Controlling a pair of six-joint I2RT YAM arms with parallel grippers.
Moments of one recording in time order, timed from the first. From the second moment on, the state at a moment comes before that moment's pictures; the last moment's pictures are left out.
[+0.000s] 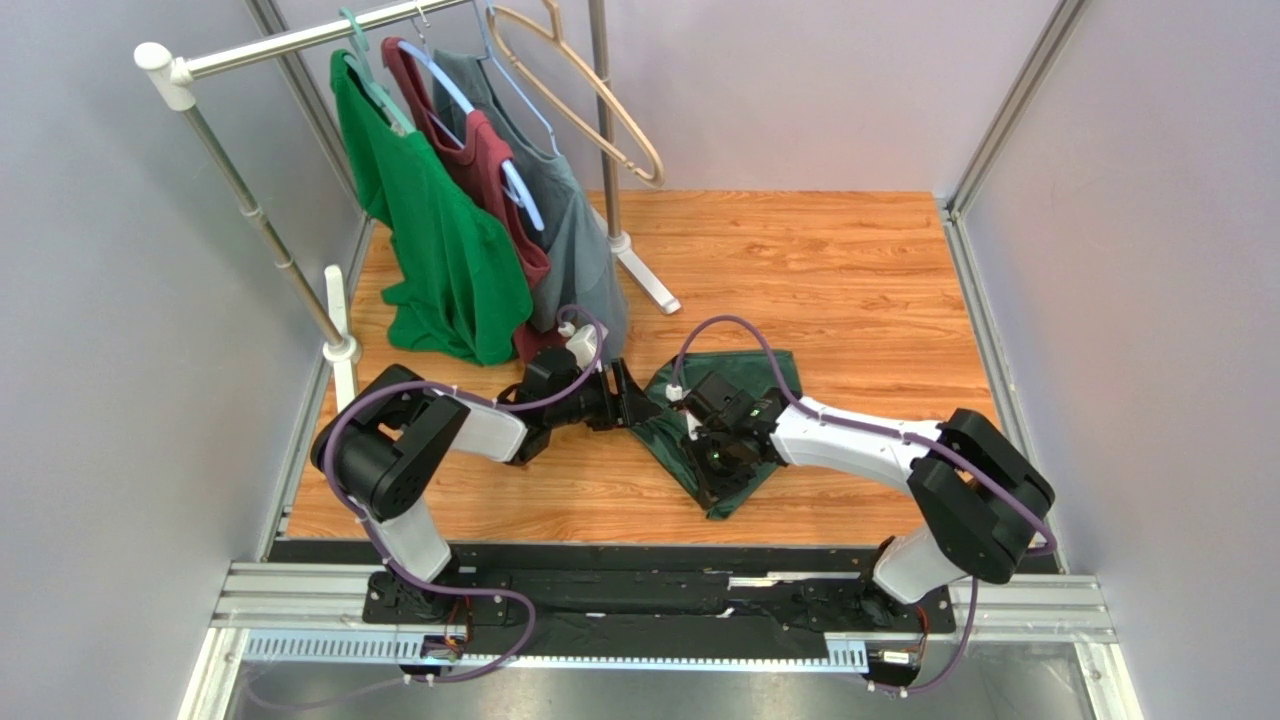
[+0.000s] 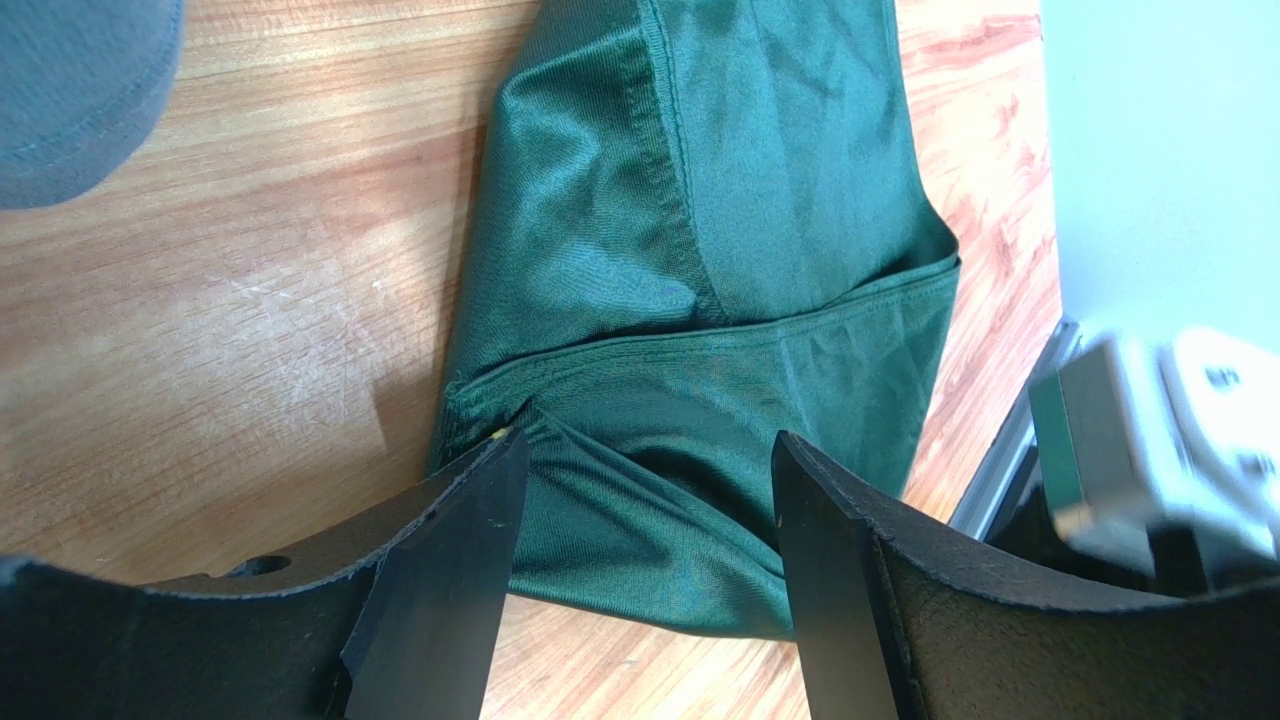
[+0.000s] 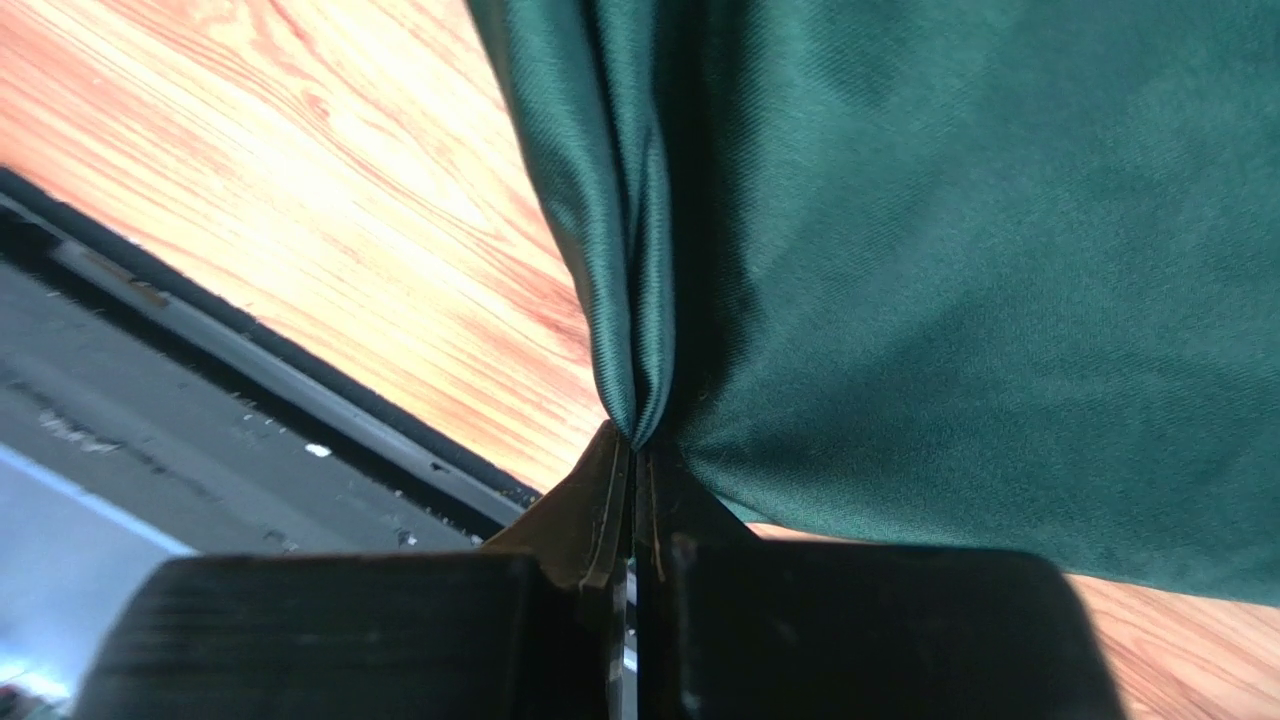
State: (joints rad) left arm -0.58 1.71 0.55 0.68 0.38 -0.75; right arm 0.88 1.52 0.83 -0.56 -0.17 0.40
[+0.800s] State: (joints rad) left arm -0.58 1.71 0.57 0.65 0.38 -0.73; right arm 0.81 1.28 0.84 -0.67 -0.21 0.41
